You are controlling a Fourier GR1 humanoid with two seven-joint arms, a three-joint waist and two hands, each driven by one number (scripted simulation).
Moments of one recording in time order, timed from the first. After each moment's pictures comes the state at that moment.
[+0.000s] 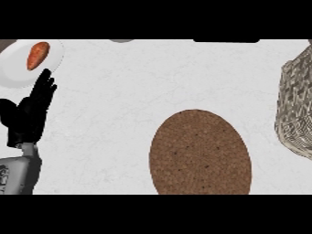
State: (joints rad) left arm -0.22 0.19 0.14 -1.48 -0.05 0.06 0.17; right arm -0.44 -0.75 -0.14 -1.29 0.60 -0.06 -0.02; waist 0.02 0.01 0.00
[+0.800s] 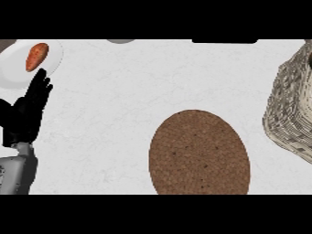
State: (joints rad) left arm -0.22 0.20 0.16 -1.47 -0.04 0.05 0.16; right arm -0.65 -0.74 -0.08 -0.95 0.85 -0.07 -0.10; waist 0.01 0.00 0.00
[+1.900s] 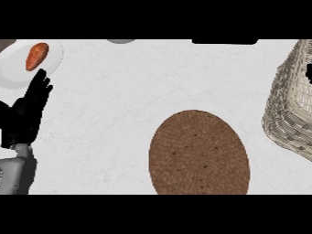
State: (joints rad) left arm -0.21 0.20 0.16 -1.48 -0.04 0.03 0.17; right arm -0.78 -0.73 -0.10 -0.51 1.01 -0.22 -0.27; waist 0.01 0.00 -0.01
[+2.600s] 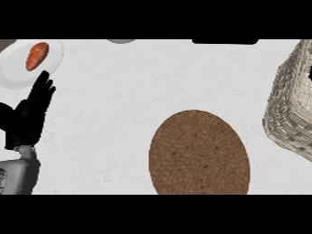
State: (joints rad) left arm -0.20 0.18 0.15 -1.49 -0.04 0.04 0.15; right arm -0.82 -0.74 -0.11 -0.37 1.05 -0.19 -0.31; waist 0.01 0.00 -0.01
